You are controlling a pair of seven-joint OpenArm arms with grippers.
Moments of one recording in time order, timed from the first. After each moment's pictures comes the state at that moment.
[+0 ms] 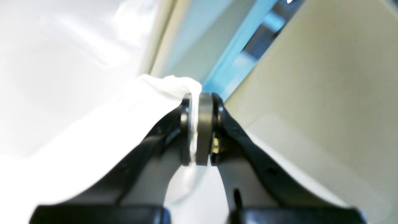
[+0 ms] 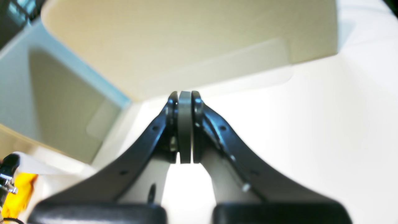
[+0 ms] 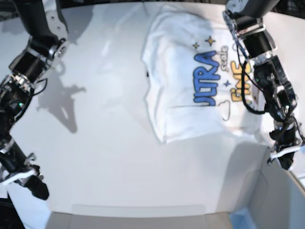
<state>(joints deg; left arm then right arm) -16.4 -11.9 -24.9 90.8 -30.4 9.4 23.7 32.0 14.5 26.0 96.6 48.7 12.3 -68.6</state>
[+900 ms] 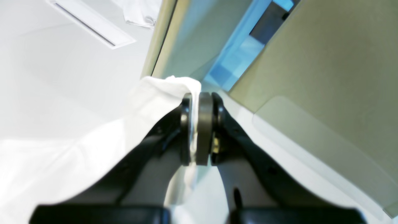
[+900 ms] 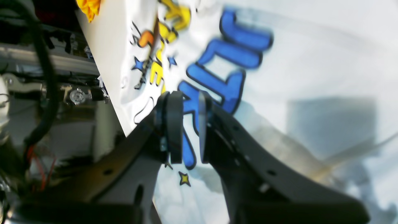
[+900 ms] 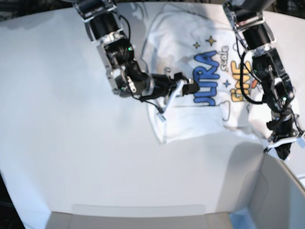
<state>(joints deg) -11.6 -12.1 -24.9 91.1 -30.6 9.1 23.0 9.3 -5.3 -20.8 79.0 49.0 8.2 -60.5</state>
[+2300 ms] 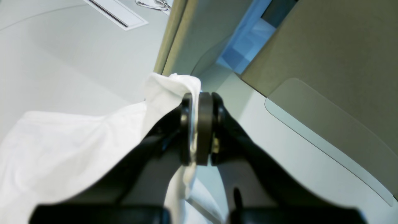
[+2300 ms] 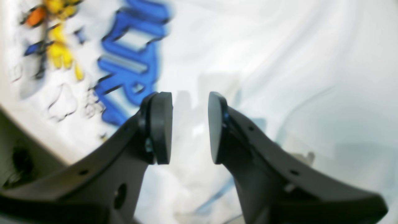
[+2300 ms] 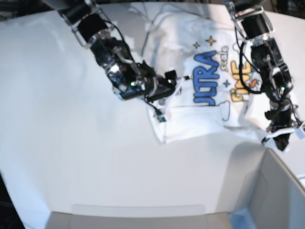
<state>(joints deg) -6.9 -11.9 -24.9 94.6 -31.0 9.1 23.9 13.3 1.6 -35.7 99.0 27.5 -19.9 -76.2</state>
